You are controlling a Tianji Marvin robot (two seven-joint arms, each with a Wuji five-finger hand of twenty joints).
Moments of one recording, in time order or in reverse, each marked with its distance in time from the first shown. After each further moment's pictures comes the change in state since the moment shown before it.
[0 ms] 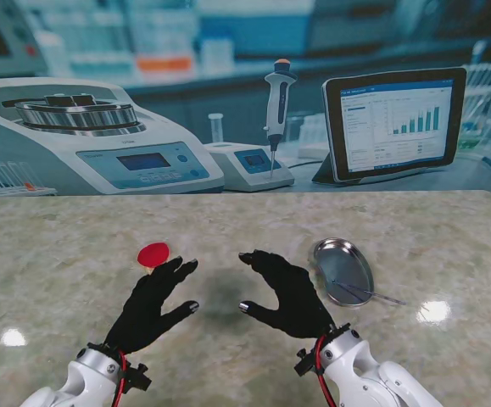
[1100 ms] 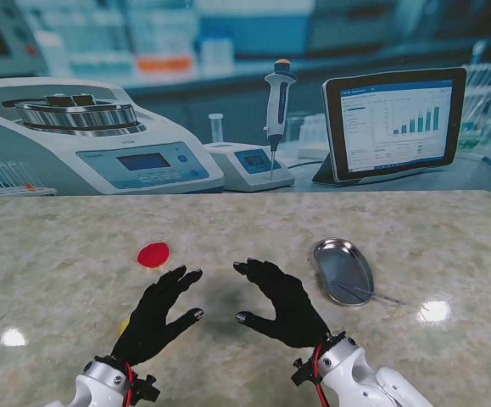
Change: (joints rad) left arm 0.028 -0.019 0.040 0.012 -0.039 0.004 0.051; right arm -0.001 -0.006 -0.016 0.053 0.054 -0.077 0.005; left_hand 0.000 0.000 0.000 0.000 0.000 -0.019 0.066 0.038 0.000 -0.012 0.000 0.000 0.000 -0.061 -0.010 -0.073 0.008 -0.052 -0.017 -0.162; right_hand -0.106 0.014 0.005 0.000 0.003 -0.058 -0.042 -0.081 -0.001 -0.050 -0.076 -0.036 -0.019 -0.028 -0.073 -0.014 -0.002 -0.023 -0.113 0.010
